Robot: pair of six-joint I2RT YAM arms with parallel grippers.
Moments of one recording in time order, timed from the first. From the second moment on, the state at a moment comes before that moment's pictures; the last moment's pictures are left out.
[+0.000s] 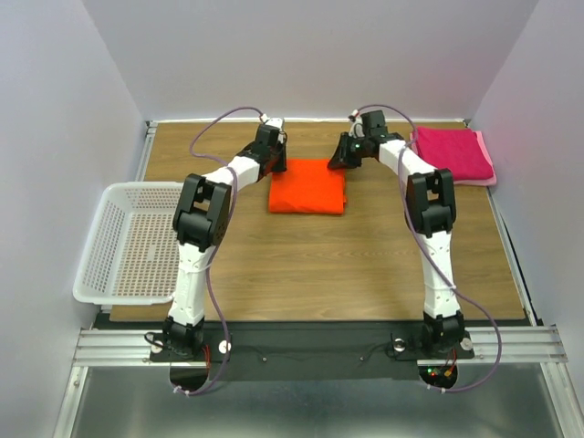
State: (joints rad) left arm -0.39 2.26 1.72 -0.10 -0.05 -0.27; right arm 0.22 2.46 2.08 -0.45 -0.53 0.37
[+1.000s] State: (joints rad) left arm -0.39 1.79 1.08 0.02 0.12 -0.50; right arm 0.22 2.07 1.39 -0.10 -0.81 0.53
